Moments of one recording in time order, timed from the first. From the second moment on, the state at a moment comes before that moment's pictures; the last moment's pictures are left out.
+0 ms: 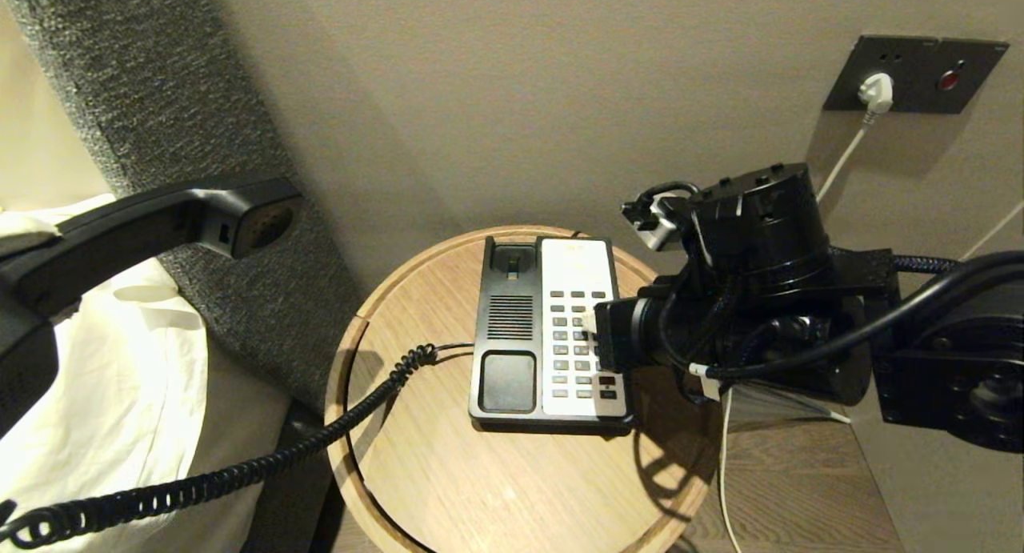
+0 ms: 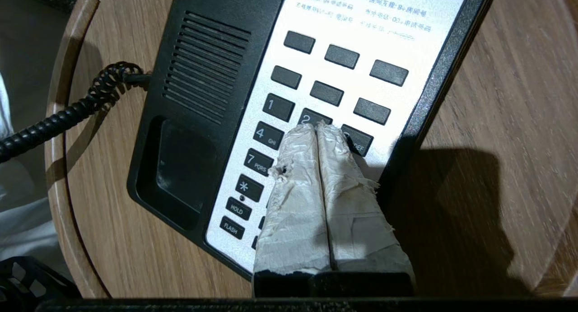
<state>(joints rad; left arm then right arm) -0.40 0.79 -0.91 0.16 -0.05 -1.21 0.79 1.72 -1.08 -0.14 -0.17 0.30</state>
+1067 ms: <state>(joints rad) -0.40 0.78 -0.91 0.16 -0.05 -1.21 0.78 1.77 -1.13 -0.14 -0.17 0.30</state>
